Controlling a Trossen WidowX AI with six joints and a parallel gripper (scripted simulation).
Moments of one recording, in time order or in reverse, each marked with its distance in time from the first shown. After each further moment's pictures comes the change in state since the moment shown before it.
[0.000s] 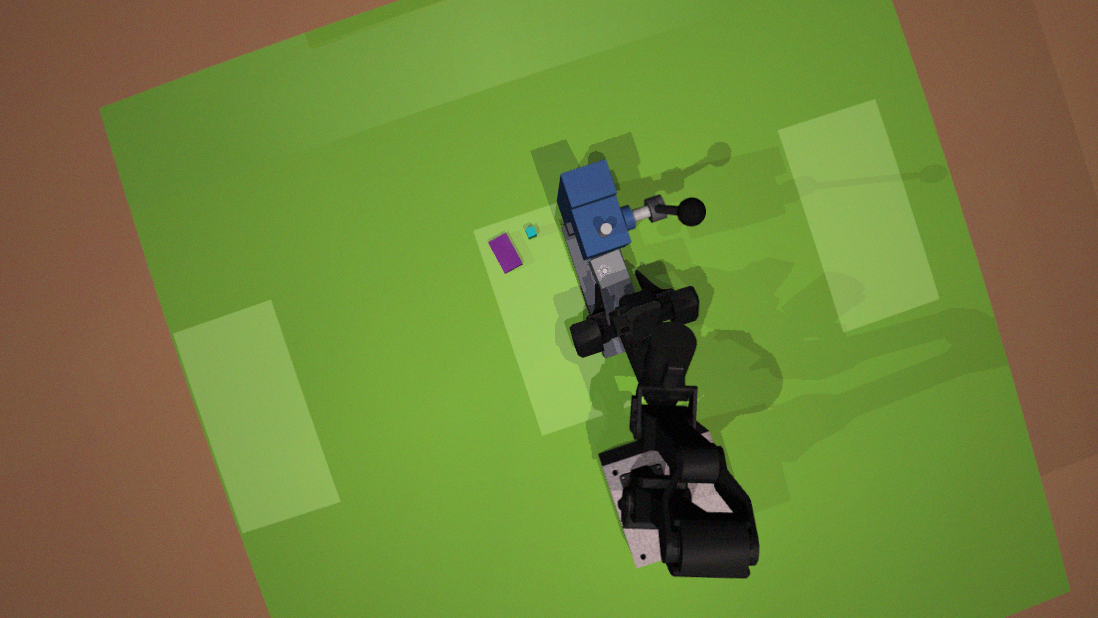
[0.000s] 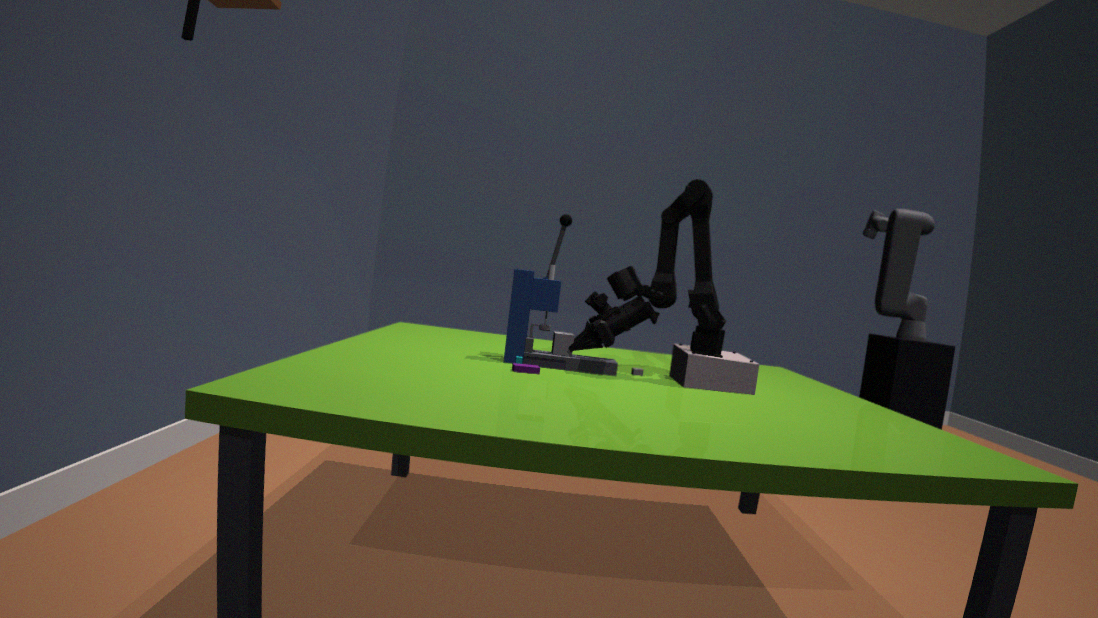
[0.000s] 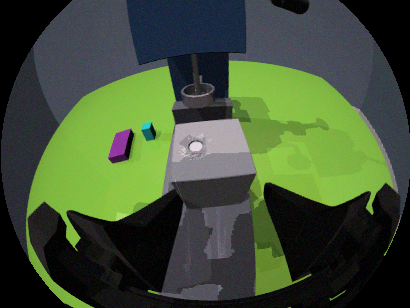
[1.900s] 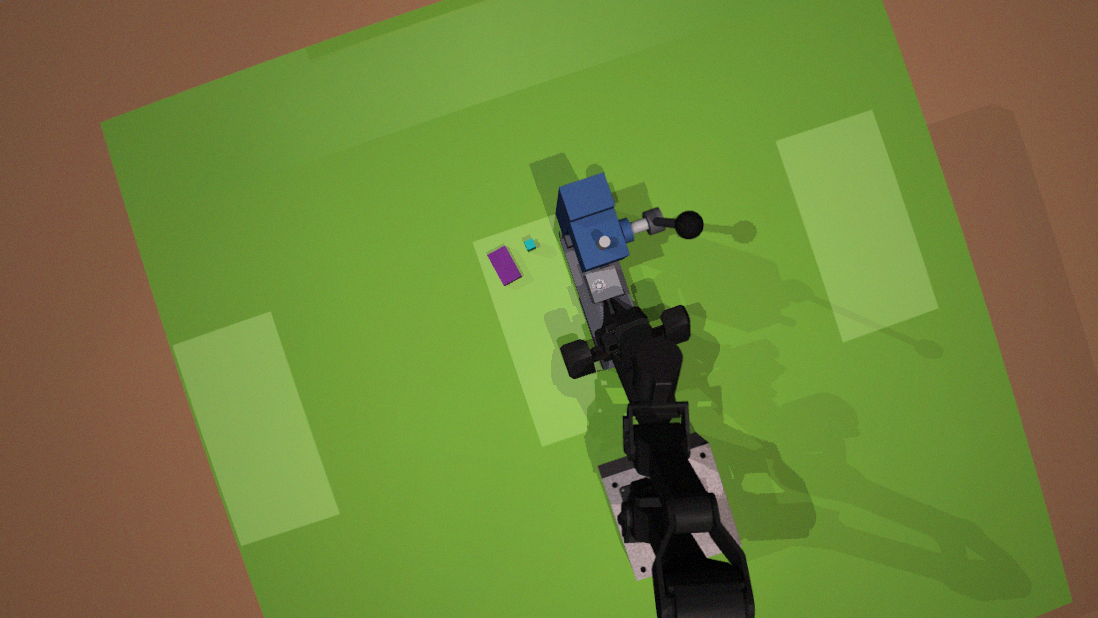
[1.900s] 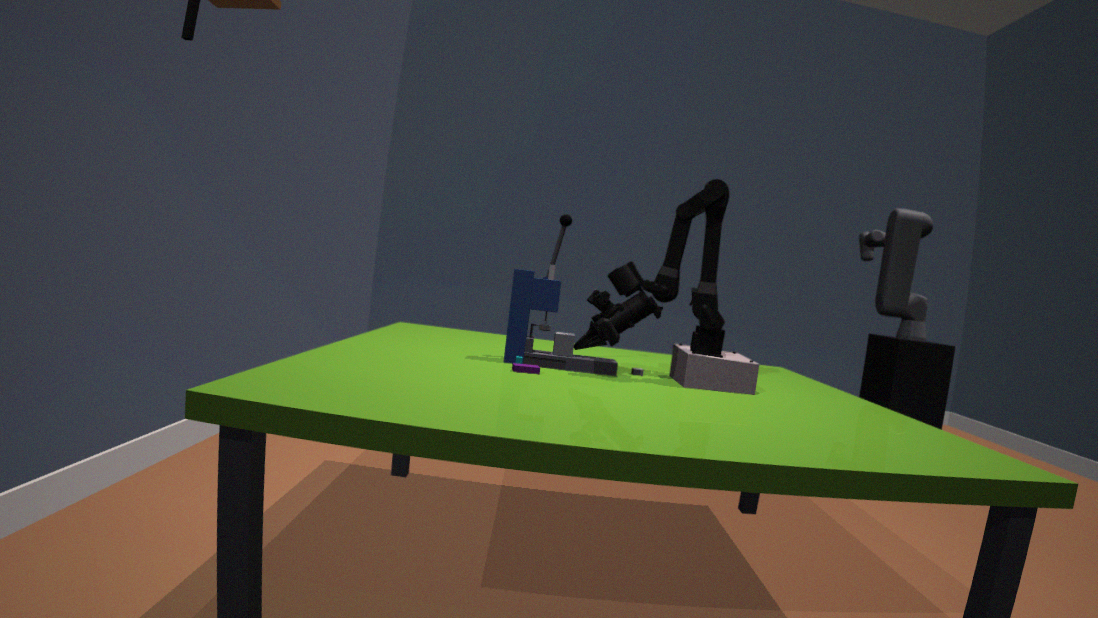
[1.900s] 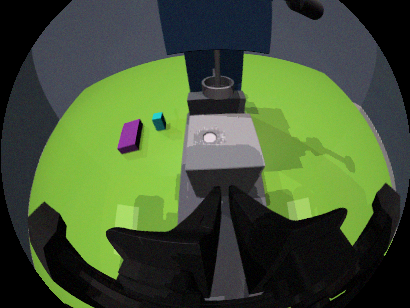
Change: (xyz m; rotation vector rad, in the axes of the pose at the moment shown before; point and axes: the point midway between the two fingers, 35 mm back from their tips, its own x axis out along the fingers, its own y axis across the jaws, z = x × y) arm -0.010 0.016 -0.002 -0.007 0.065 0.004
